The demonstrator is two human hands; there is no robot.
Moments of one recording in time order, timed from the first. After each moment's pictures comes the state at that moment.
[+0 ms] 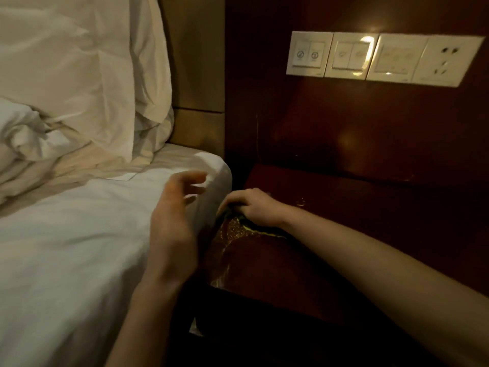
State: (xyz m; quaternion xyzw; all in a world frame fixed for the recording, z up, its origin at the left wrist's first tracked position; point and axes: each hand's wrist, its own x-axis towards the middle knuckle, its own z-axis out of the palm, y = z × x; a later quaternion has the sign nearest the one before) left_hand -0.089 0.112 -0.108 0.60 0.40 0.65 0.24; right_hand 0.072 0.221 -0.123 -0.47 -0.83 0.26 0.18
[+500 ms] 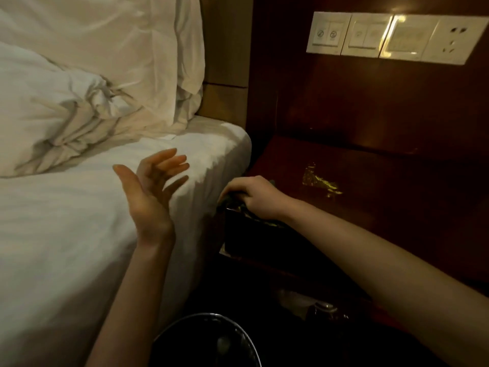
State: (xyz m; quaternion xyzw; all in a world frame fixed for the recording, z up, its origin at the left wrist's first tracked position) left_hand -0.148 0.033 -0.114 0.39 0.33 0.77 0.38; right_hand 0.022 0.111 -0.119 -0.40 -0.87 0.17 0.21
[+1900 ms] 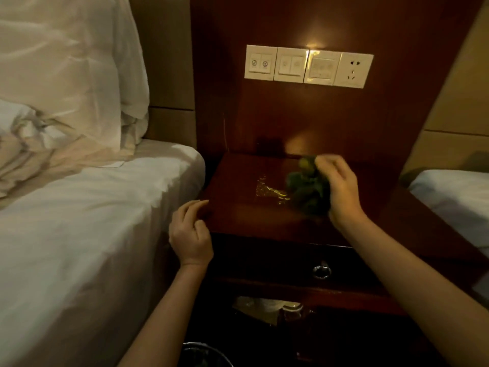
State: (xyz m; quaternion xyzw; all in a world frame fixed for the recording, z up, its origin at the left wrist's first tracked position) left_hand -0.066 0.083 -0.192 0.59 0.48 0.64 0.12; right_hand 0.144 0.000 -0.063 -0.51 -0.48 0.27 0.67
